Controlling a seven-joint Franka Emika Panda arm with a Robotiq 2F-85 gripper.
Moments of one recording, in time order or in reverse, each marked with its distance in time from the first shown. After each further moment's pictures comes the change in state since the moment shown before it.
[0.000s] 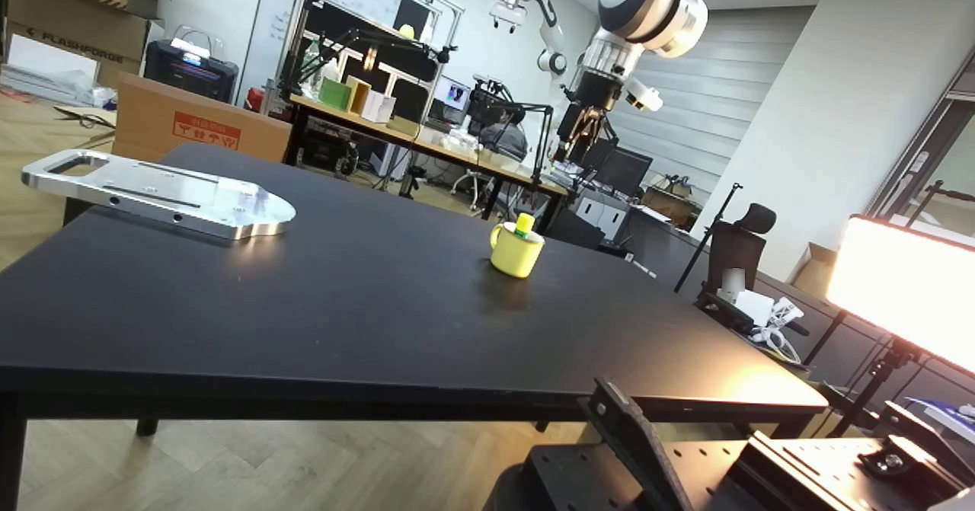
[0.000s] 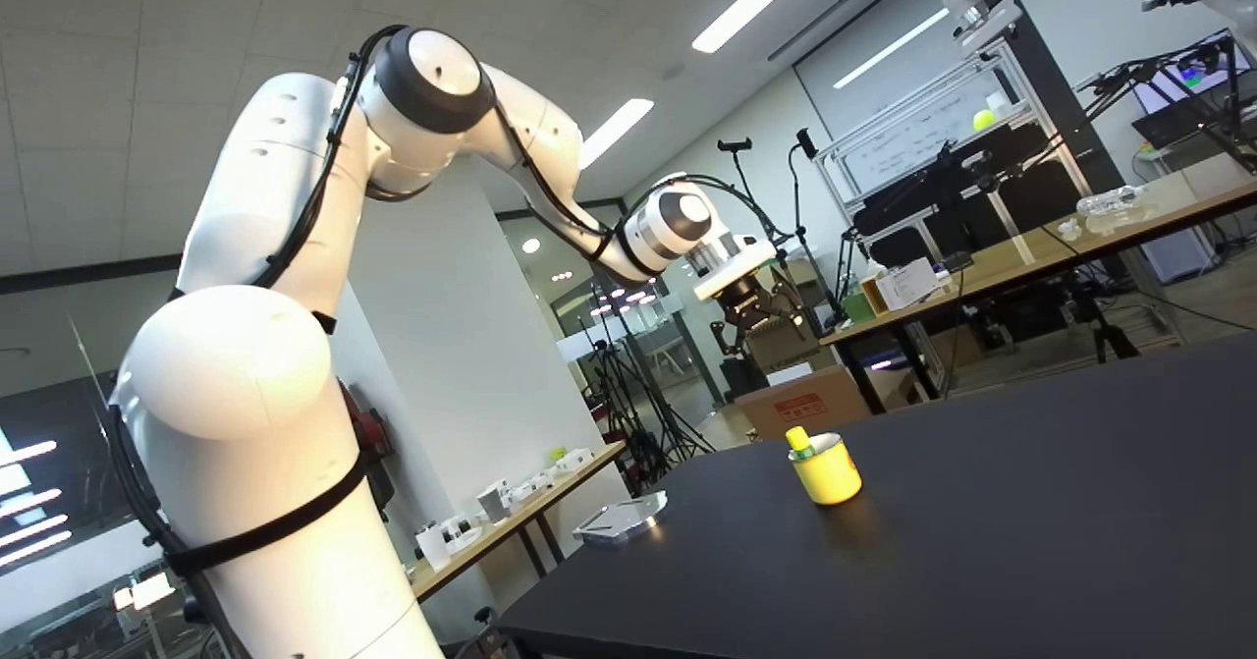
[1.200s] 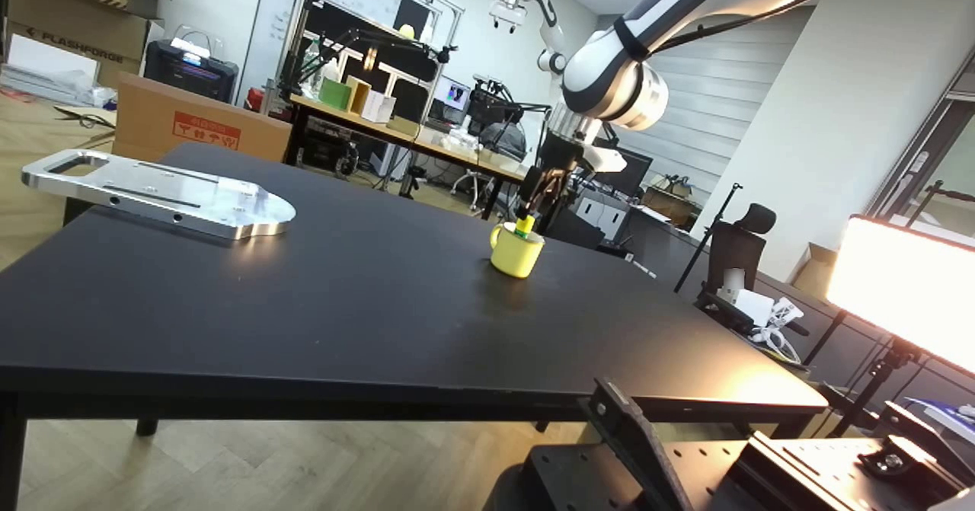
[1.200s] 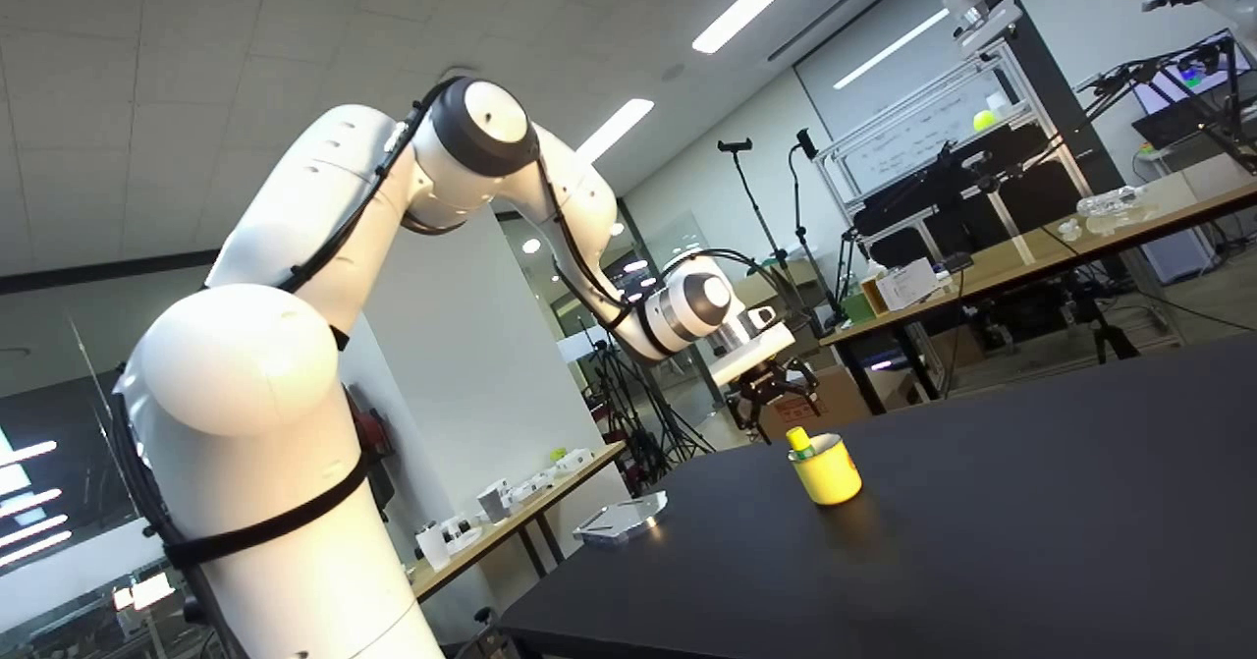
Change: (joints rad) arm 0.041 0.185 -0.011 -0.068 -0.036 0.298 0.092
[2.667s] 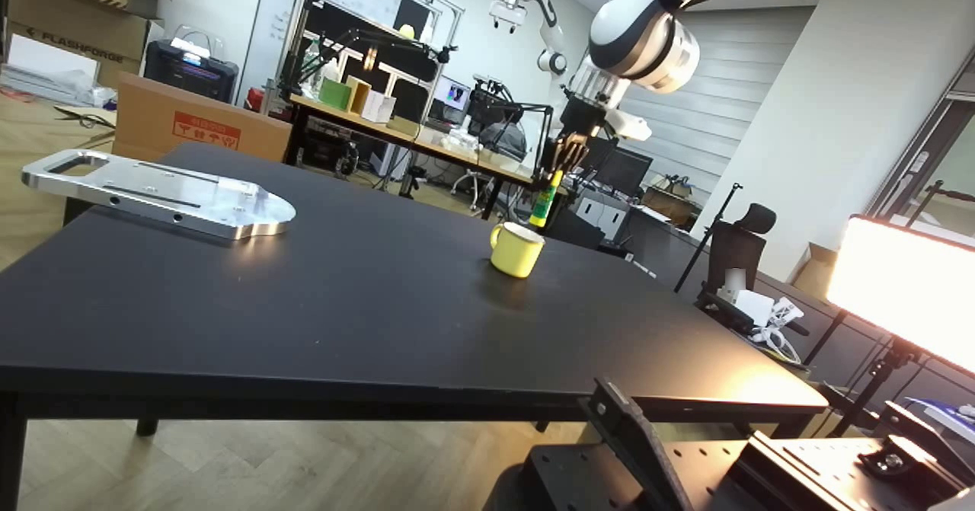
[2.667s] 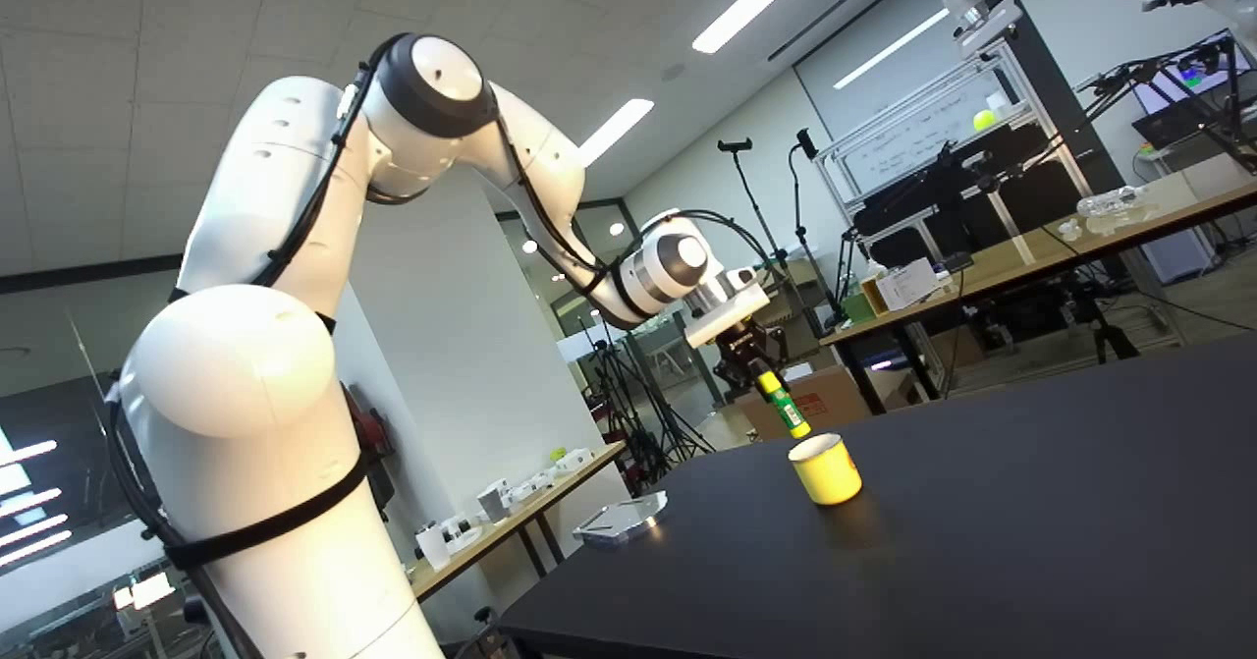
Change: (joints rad) arm -0.020 -0.189 0.013 -0.109 0.032 -0.041 0.034
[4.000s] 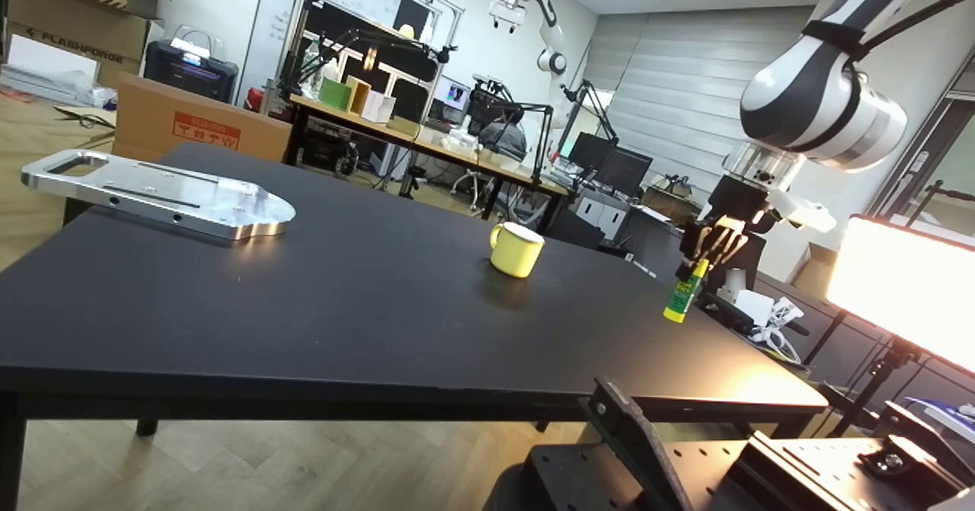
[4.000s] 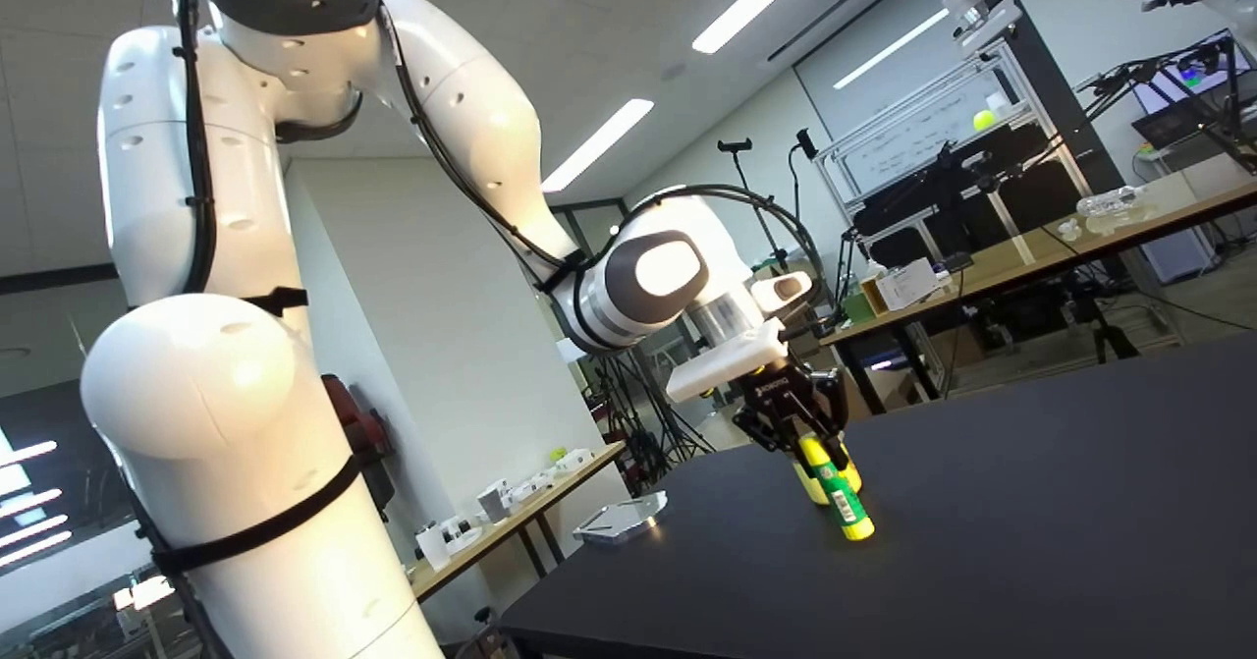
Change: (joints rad) arm -0.217 -0.332 -0.150 -0.708 0.151 0.326 -0.046
